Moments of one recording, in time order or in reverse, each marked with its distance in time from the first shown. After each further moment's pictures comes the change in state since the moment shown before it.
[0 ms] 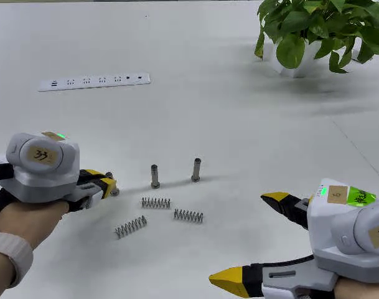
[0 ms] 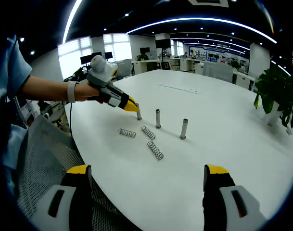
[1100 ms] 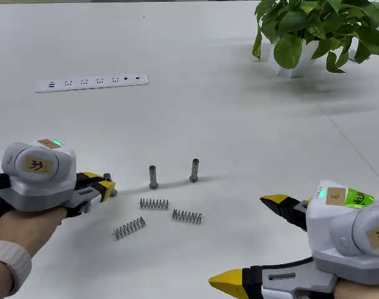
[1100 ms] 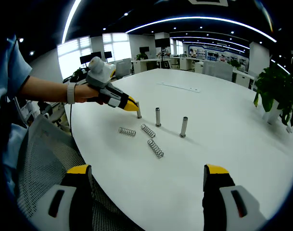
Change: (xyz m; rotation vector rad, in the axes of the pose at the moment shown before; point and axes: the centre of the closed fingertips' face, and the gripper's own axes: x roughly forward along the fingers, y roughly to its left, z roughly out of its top) left arm 0.000 -0.003 -0.001 0.005 -0.030 -0.003; right arm 0.000 -0.001 -0.004 0.006 0.008 -0.001
